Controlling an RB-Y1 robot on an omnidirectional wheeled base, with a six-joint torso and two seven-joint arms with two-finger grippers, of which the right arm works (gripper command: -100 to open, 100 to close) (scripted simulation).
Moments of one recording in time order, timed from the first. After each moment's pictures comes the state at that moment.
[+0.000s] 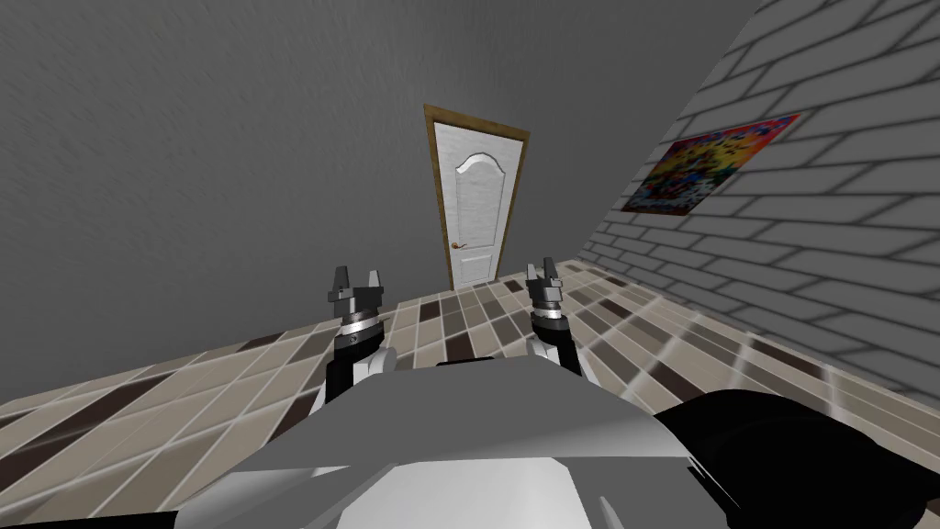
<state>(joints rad) 0.55 -0.03 0.02 -2.32 0.07 -0.53 -0.08</state>
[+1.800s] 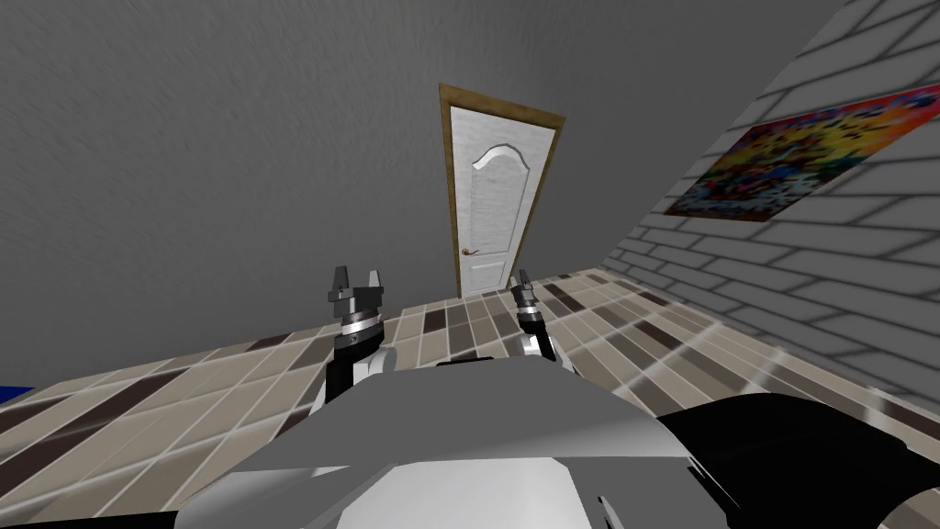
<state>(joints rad) 0.37 -0.11 0.02 -1.92 0.03 -0.55 -0.09</state>
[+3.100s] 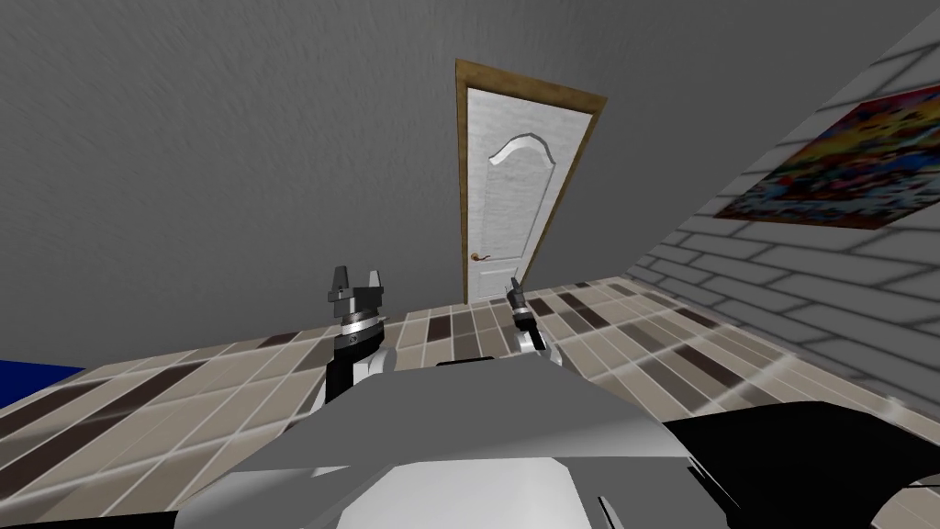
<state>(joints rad) 0.22 -0.17 0.02 -1.56 0.00 -0.59 -0.11</state>
